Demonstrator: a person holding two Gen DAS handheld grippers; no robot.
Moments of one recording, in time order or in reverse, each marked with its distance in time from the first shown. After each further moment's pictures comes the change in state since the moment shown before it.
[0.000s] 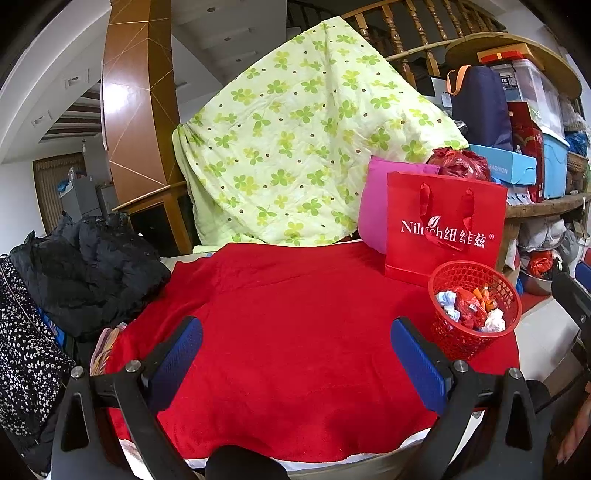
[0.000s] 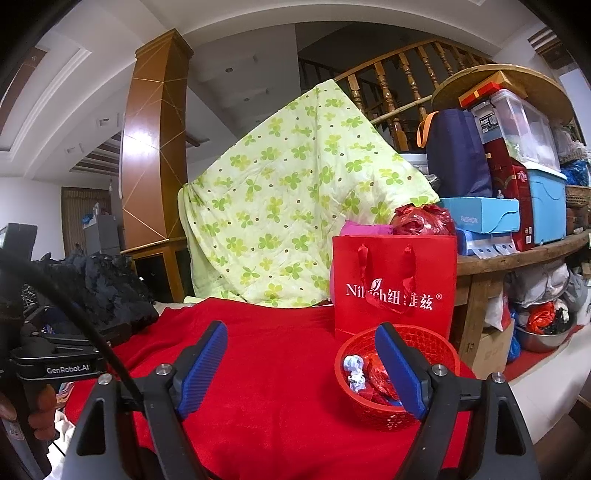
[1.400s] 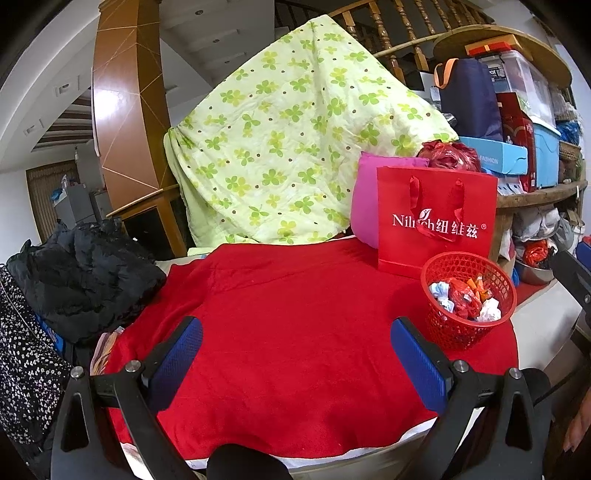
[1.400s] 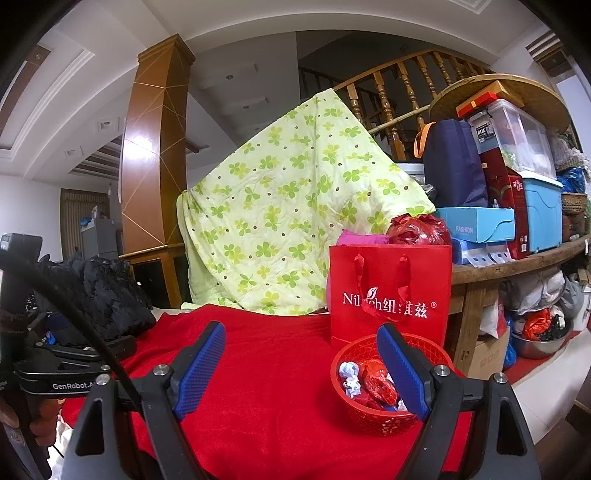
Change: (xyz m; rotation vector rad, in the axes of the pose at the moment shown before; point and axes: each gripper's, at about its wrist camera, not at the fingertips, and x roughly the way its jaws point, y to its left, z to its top) left arm -0.003 -0.001 -0.006 0.035 0.004 -0.029; right arm -0.013 0.007 0.002 -0.014 -0.033 -0.013
